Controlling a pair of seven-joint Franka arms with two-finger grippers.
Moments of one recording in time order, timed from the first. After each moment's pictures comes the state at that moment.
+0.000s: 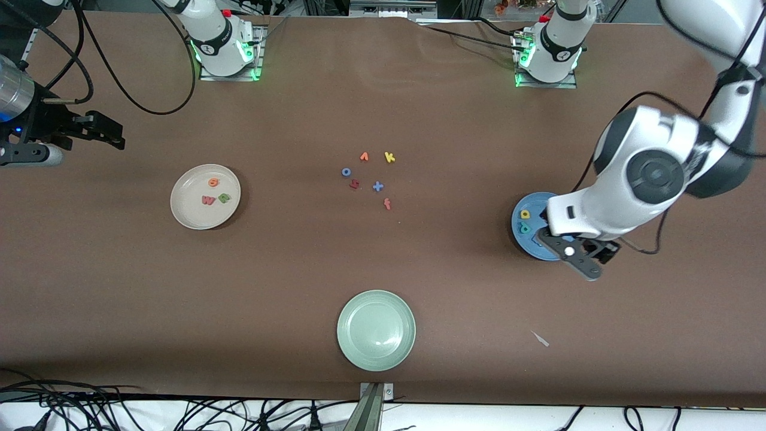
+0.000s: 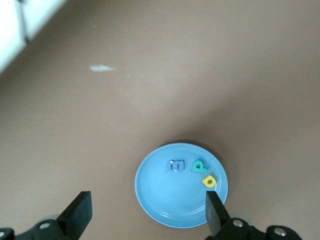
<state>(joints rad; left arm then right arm) 0.17 0.46 -0.49 -1.41 0.30 1.80 0.33 0.05 0.03 -0.01 -1.60 -0.03 1.54 0.04</state>
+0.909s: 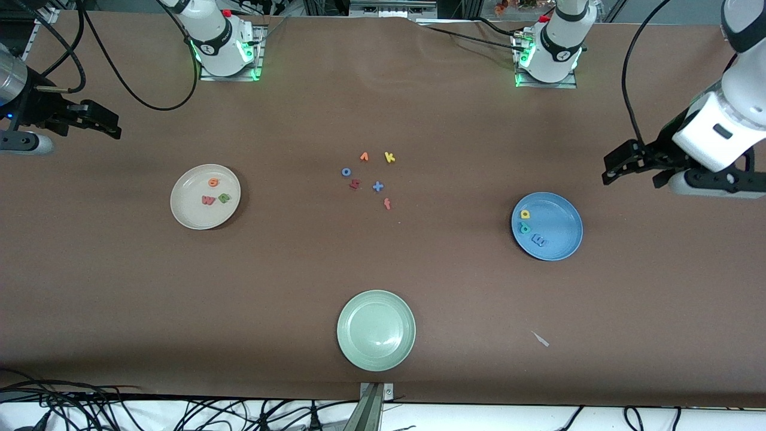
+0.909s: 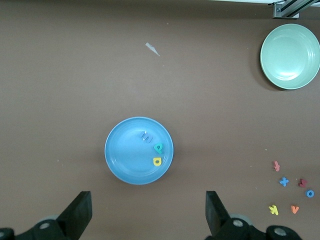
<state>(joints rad) 0.06 0.07 -0.18 -1.54 -0.07 1.68 -0.13 0.02 0.00 0.03 -1.60 -0.03 1.49 0.08</state>
